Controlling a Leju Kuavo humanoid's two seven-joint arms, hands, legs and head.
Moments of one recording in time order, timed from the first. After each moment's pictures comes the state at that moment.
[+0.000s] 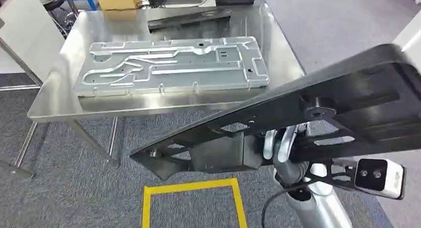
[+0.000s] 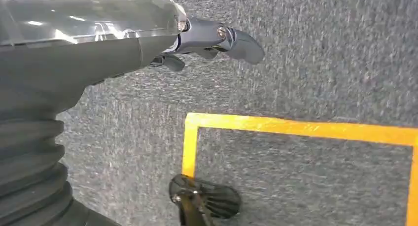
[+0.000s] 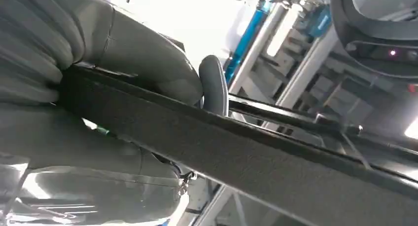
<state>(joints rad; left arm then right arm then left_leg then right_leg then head) -0.09 0.00 1.33 -0.23 -1.03 0.06 -0.42 -0.31 -0.13 0.38 -1.92 -0.39 0.48 -0.65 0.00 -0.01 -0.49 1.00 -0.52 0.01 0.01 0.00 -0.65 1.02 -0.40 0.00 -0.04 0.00</state>
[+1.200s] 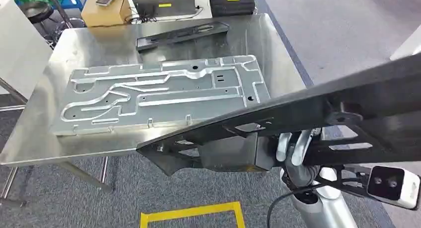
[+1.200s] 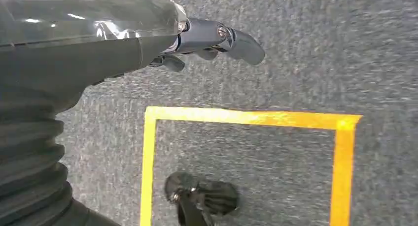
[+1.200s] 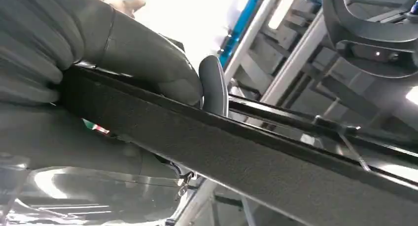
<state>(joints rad) -0.09 0.01 1.33 -0.23 -1.02 0.05 -0.43 -0.27 -0.12 0.33 -1.96 -0.38 0.49 -0.67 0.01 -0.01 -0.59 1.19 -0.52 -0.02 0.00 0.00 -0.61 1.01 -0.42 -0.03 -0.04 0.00</state>
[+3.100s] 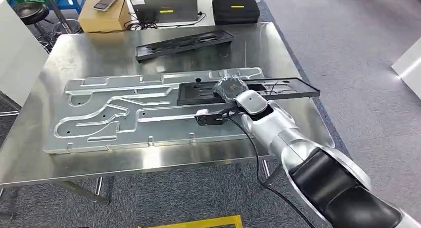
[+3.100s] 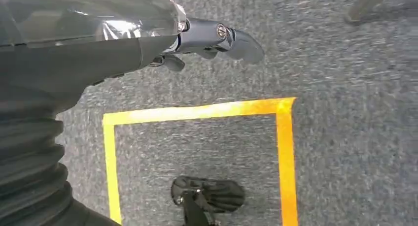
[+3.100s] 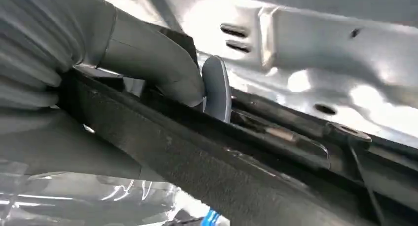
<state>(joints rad) -0.15 0.02 1.26 -0.23 -1.08 0.00 -0.47 -1.10 0.11 0.76 -0.32 1.22 -0.20 -0.11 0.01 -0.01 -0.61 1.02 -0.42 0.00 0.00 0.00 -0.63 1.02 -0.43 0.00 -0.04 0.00</state>
